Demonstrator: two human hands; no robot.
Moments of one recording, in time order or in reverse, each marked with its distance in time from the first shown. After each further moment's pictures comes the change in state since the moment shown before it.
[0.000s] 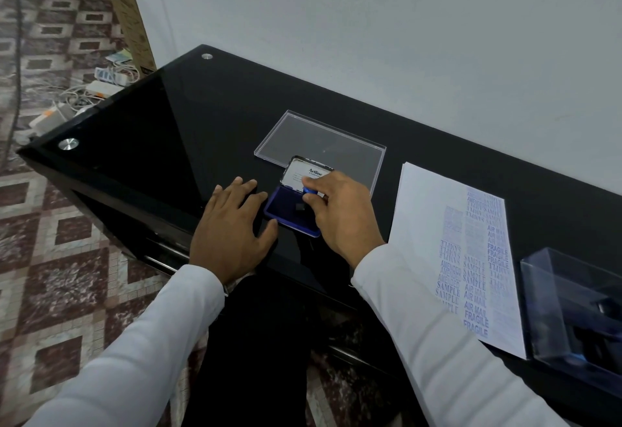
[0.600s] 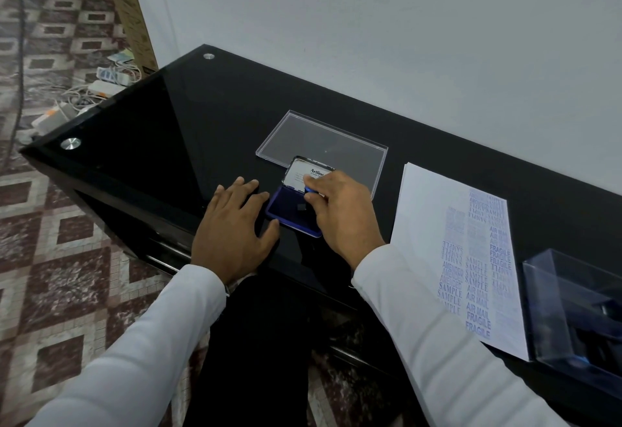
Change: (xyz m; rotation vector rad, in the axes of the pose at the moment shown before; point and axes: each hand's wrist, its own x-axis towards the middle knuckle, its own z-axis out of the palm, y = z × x) left_hand 0.000 0.000 -0.001 0.003 0.006 -0.001; right_hand 0.004 -0.007 -0.006 -0.073 -0.115 0.019
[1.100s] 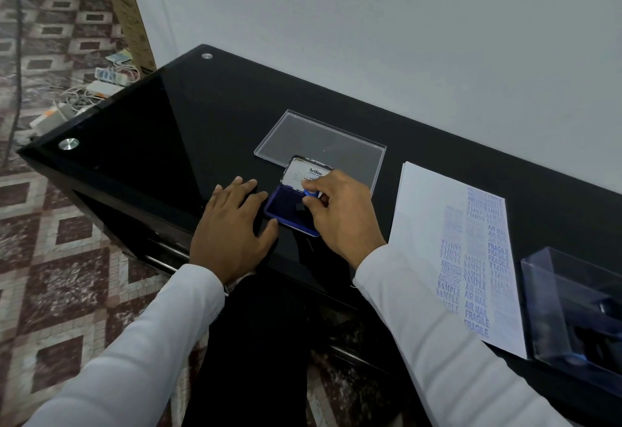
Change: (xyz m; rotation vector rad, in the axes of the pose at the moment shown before) left_hand 0.001 -0.001 0.001 0.019 -0.023 -0.010; right_hand -0.007 -0.001 0.001 0.084 0.079 -0.006
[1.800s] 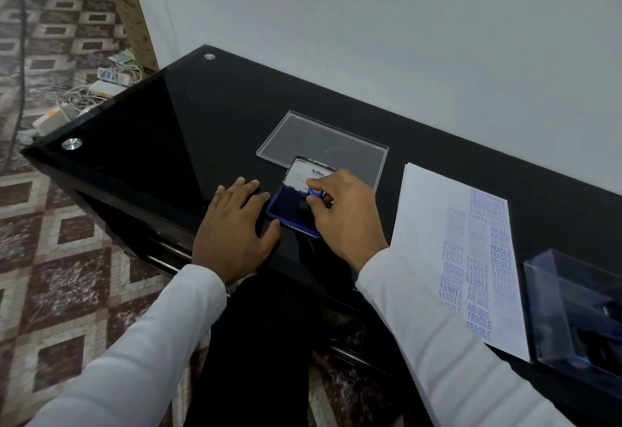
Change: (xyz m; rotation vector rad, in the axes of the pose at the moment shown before) left_hand -0.001 0.001 -0.002 -0.017 0.005 0.005; right_hand -0.001 0.002 0.003 0.034 0.041 0.012
